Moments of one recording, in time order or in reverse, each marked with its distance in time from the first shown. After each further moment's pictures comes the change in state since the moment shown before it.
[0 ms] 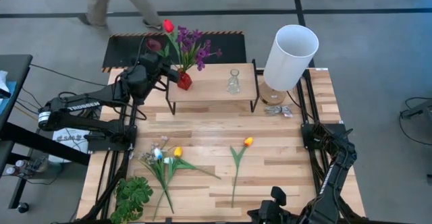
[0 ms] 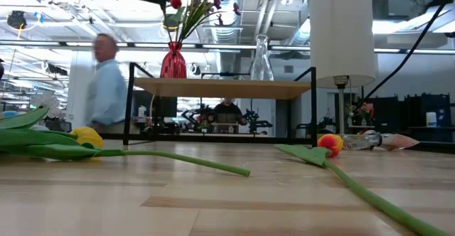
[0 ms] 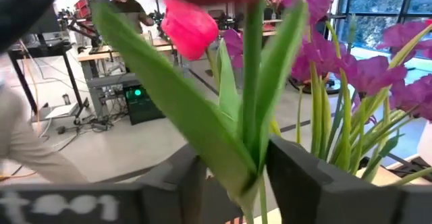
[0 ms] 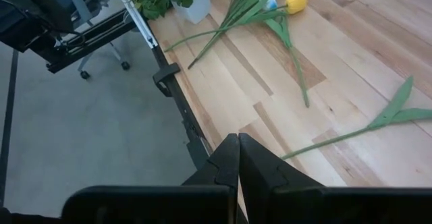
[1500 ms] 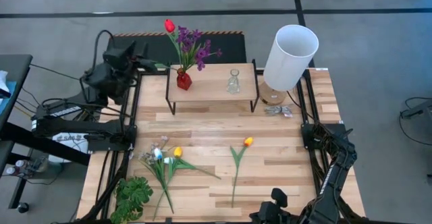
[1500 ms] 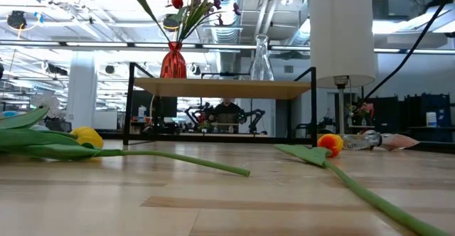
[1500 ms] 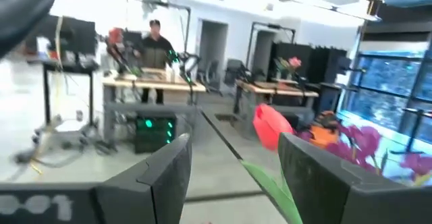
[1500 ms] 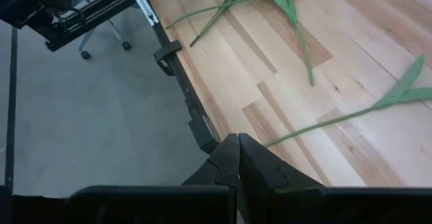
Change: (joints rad) left arm 0.000 -0.213 0.001 0.121 -0.092 0.105; right arm 0.002 0.000 0.000 -0.004 -0.082 0.002
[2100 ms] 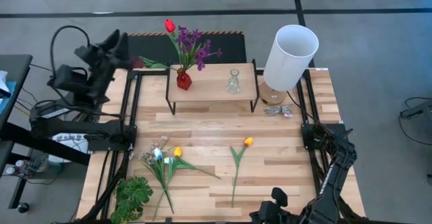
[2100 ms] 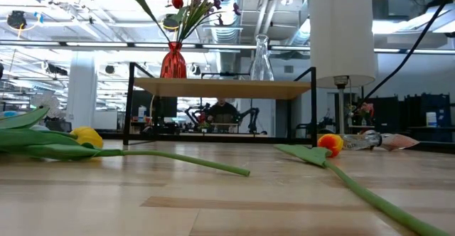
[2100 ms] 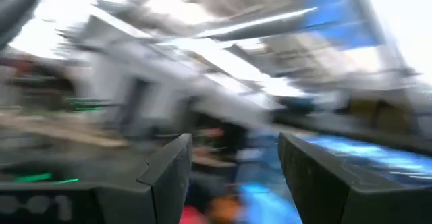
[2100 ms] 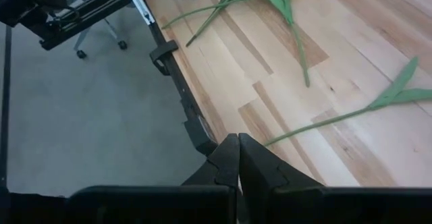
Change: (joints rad) left arm -0.057 -0.101 0.040 0.251 0.283 0.018; right arm -0.008 0.000 0.000 -0.016 0.001 0.000
